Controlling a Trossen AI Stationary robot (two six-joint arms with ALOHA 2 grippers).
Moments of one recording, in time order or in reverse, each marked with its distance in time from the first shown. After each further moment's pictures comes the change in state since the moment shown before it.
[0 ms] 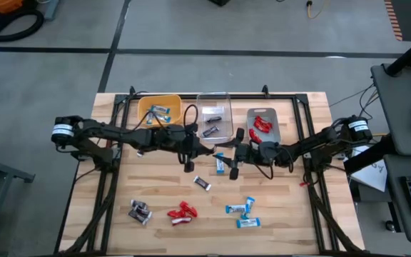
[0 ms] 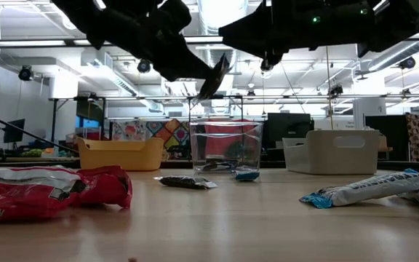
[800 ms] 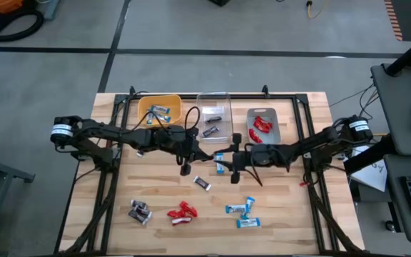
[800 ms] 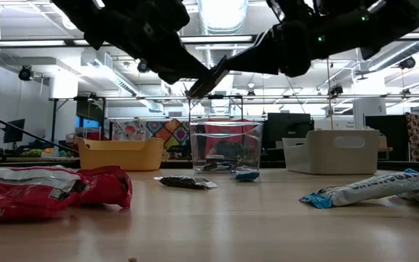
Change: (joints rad) left arm -0.002 -0.010 0.000 -0.058 0.111 -0.018; right arm 0.002 -0.008 0.022 -0.256 -0.043 -0.254
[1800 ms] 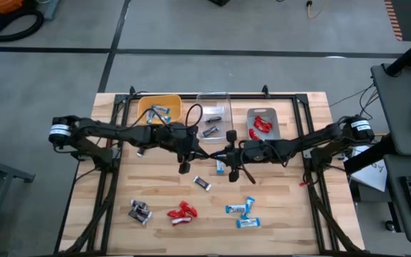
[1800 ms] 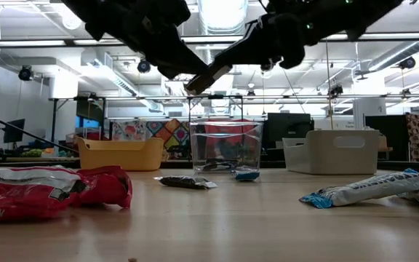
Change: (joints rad) left arm 0.012 -0.020 0.068 -0.150 0.007 0.020; right arm -0.030 -0.023 0.151 -0.288 -0.065 -0.073
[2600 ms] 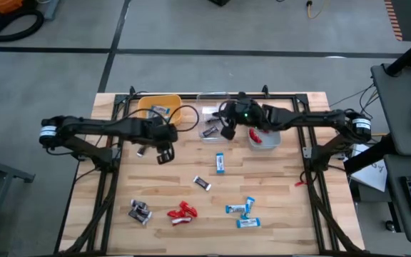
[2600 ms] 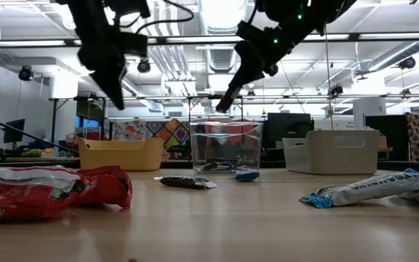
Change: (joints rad) left arm 0.022 -0.123 0.110 -0.920 -0.446 -0.255; right arm -0.370 -0.001 0.269 -0.511 0.071 0.353
